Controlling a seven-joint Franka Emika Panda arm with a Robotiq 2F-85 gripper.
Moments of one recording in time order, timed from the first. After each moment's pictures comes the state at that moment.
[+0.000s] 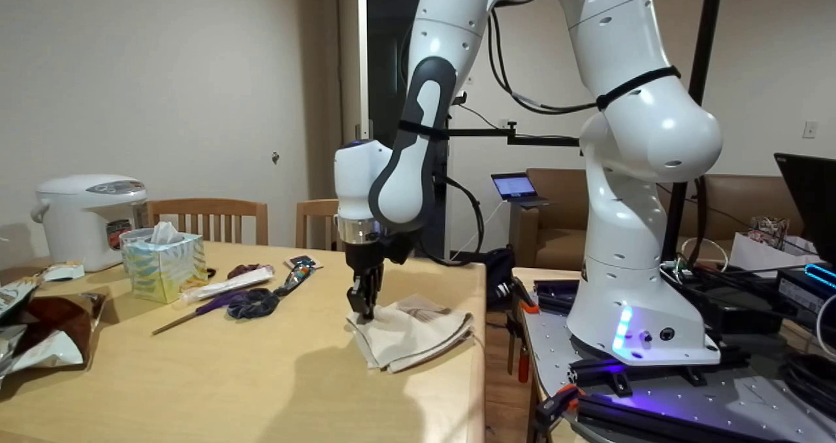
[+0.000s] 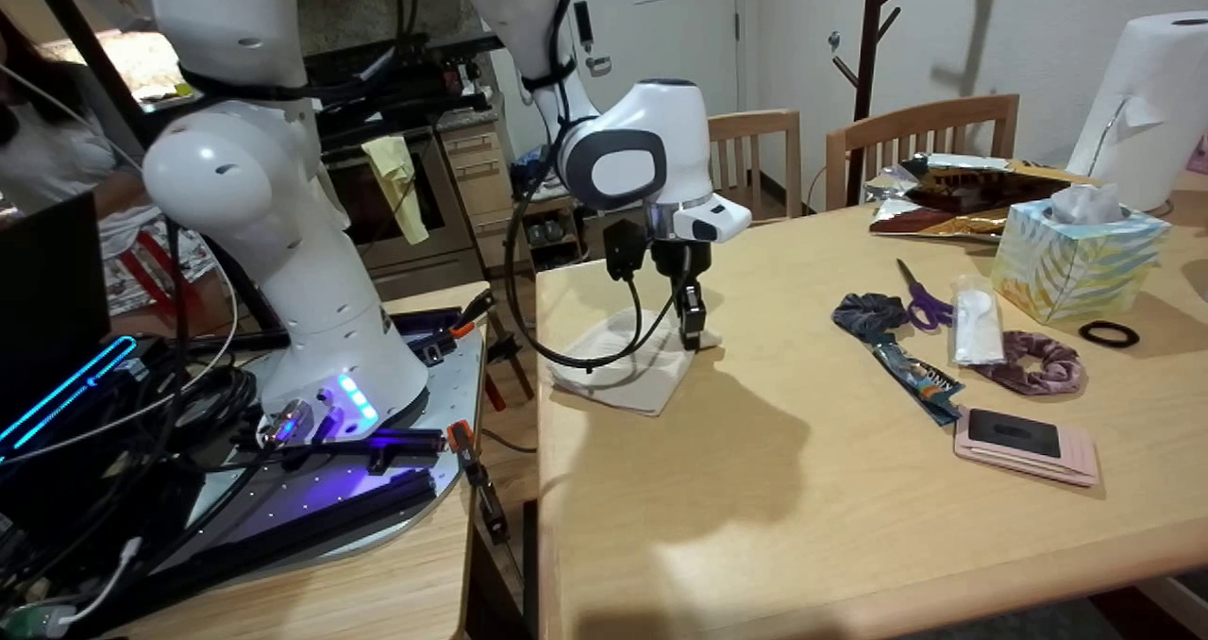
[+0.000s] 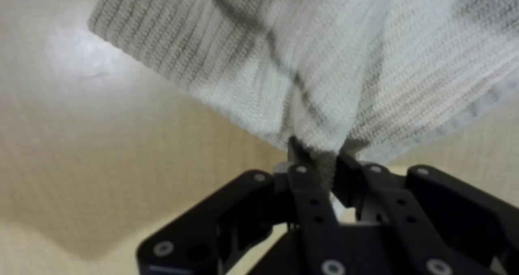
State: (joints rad) arm 0.12 0.36 -0.15 -2.52 -0.11 2.86 0.20
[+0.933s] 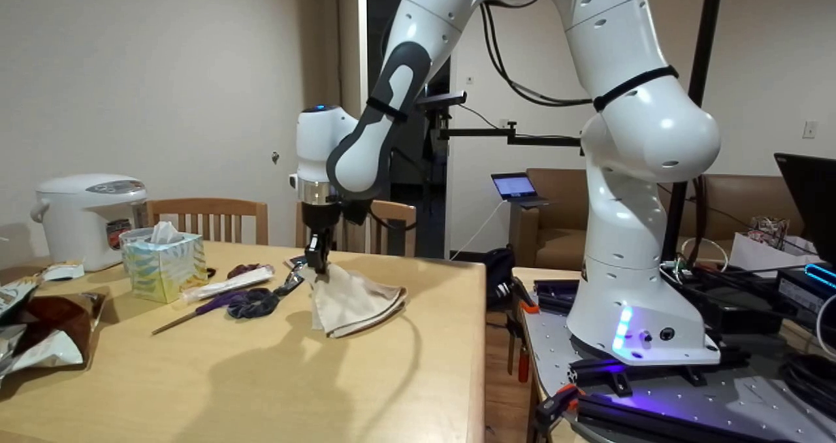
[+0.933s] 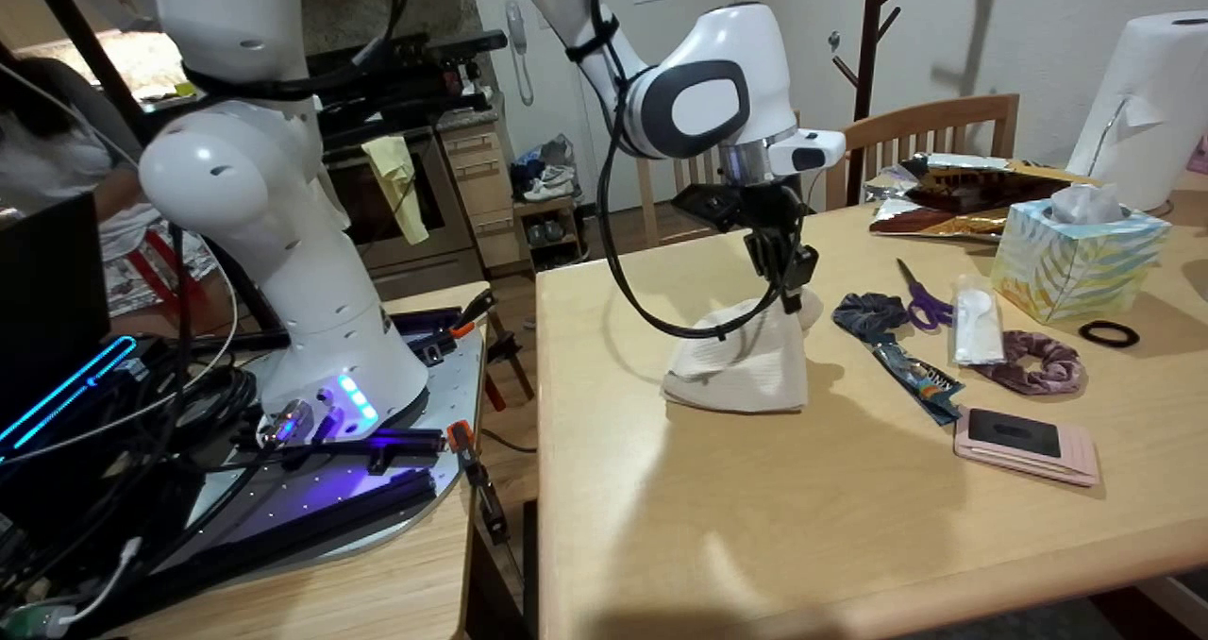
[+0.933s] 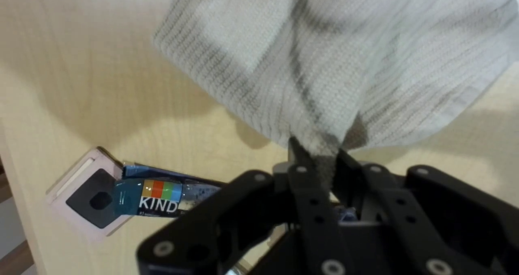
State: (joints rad) arm 0.09 0.39 -0.19 -2.25 -0.25 2.77 0.04
